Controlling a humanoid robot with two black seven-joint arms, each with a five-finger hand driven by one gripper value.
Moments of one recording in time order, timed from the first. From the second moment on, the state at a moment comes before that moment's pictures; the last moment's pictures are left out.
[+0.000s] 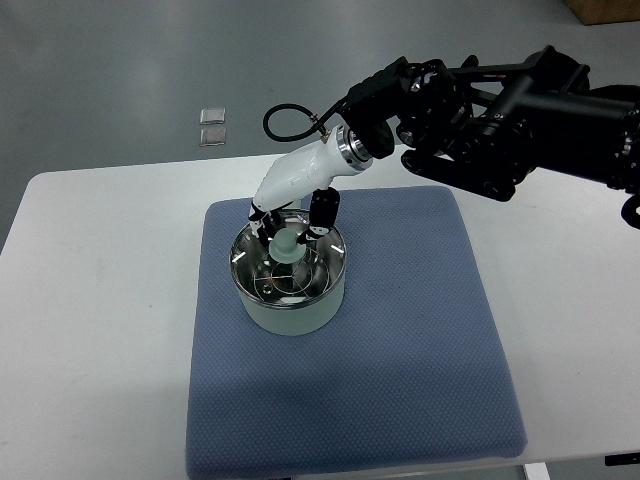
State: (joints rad) left arm 0.05 0.00 -0.05 -0.15 0.00 0.05 0.06; right arm 1.54 -0.06 -0.24 0.79 -1.48 0.31 0.61
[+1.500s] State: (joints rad) left arm 0.05 0.00 -0.05 -0.16 0.00 0.05 0.06; right arm 1.50 -0.39 -0.17 0.79 -1.42 0.34 0.61
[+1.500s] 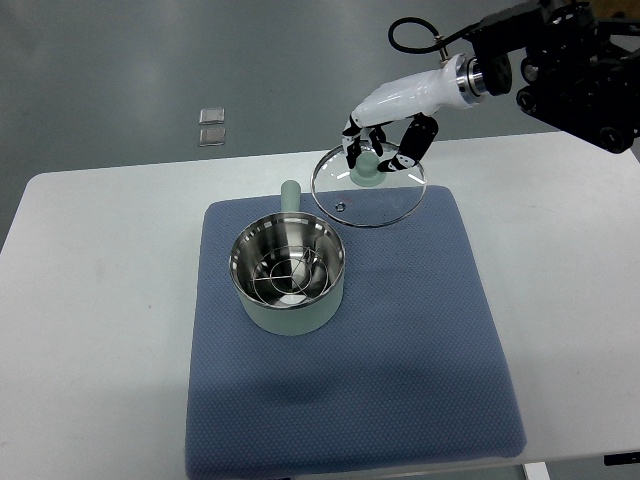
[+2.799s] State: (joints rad) left arm 0.06 0.00 -0.05 -0.17 0.00 0.05 0.06; right arm 0.92 -0.24 0.37 0.59 -0.03 0.25 0.16
